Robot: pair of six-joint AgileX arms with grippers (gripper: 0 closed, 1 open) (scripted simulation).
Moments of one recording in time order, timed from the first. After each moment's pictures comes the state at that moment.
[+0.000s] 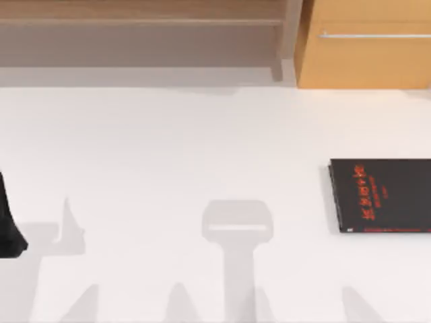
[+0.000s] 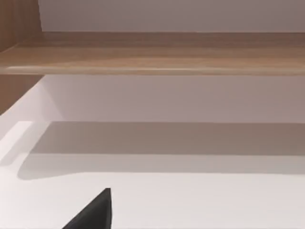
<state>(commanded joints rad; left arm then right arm) 0.00 0.00 0.00 0.00 0.00 0.00 -0.07 0.22 0.20 0.08 -0.06 0.00</state>
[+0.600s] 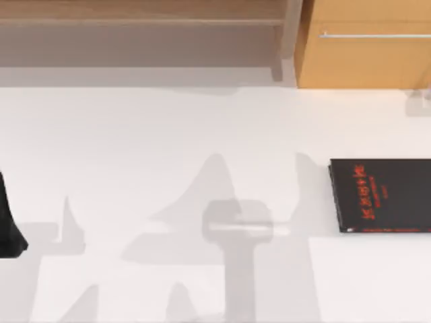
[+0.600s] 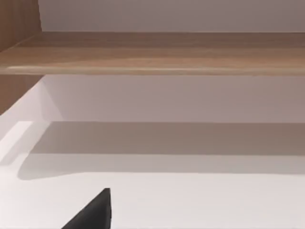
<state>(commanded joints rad) 0.00 0.00 0.00 0.00 0.00 0.00 -0.31 1.24 0.91 0.36 -0.29 0.00</state>
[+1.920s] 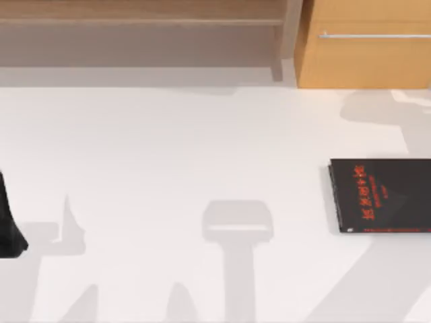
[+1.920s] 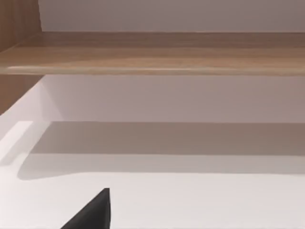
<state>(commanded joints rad) 0.00 0.00 0.00 0.00 0.00 0.00 -0.48 2.04 1.45 0.59 -0.45 -0.01</state>
